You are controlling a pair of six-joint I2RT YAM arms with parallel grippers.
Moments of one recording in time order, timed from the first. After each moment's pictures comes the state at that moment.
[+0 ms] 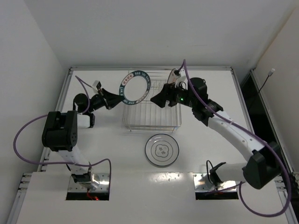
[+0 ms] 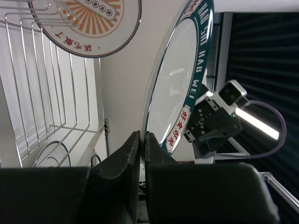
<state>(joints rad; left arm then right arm) 0.06 1.74 0.66 1.23 1.04 -1.69 0.50 1.27 1.02 0.02 -0.40 0.42</state>
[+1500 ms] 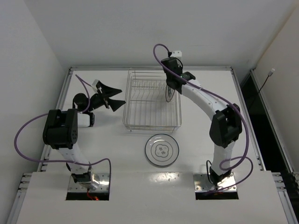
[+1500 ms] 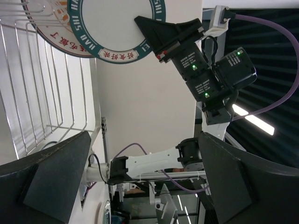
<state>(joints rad) 0.07 1.77 0.69 1.29 1.07 -1.74 0.50 1.90 1.68 -0.42 0.64 0.24</state>
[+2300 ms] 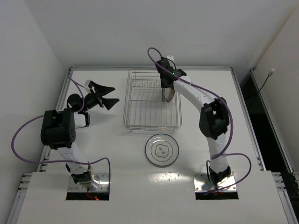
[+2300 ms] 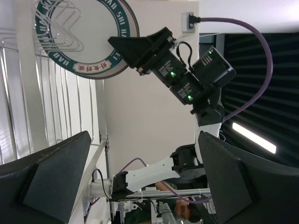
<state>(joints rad) 0.16 1.78 0.69 1.29 1.05 -1.73 0.50 2.13 1.88 -0.59 0.54 0.27</state>
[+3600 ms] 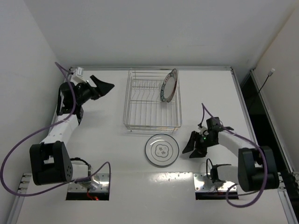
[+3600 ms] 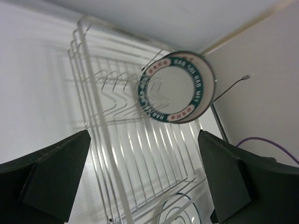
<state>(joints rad) 0.13 1.28 0.82 0.40 0.68 -0.70 0.07 1.20 0.41 -0.59 -0.58 0.41</state>
